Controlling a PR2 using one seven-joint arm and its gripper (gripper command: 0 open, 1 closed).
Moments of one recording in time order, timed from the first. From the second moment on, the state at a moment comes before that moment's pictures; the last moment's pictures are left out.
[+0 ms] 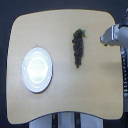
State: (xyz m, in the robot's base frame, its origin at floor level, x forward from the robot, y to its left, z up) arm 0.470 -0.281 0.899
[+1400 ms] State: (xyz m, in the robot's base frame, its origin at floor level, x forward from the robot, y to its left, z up) arm 0.494 -0.214 0.874
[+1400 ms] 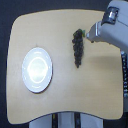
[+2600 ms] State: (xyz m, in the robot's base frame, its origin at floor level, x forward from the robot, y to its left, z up) arm 0.535 -0.104 0.785
